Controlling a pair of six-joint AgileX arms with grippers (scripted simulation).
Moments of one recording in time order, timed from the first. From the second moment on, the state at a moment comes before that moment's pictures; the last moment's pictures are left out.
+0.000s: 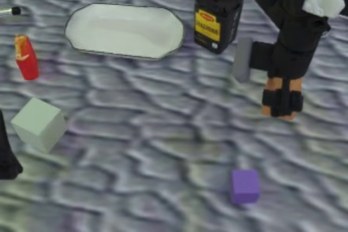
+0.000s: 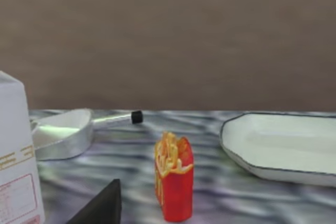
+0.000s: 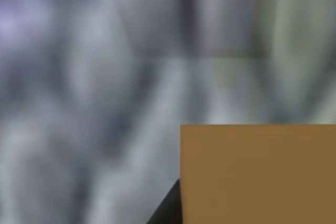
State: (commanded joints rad) left arm 0.00 0.00 0.00 0.00 0.00 0.00; right arm 0.38 2.12 1.67 -1.12 0.00 -0.94
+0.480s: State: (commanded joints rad) left arm 0.00 0.00 0.00 0.00 0.00 0.00; right arm 0.45 2.10 1.66 -1.13 0.00 -0.90
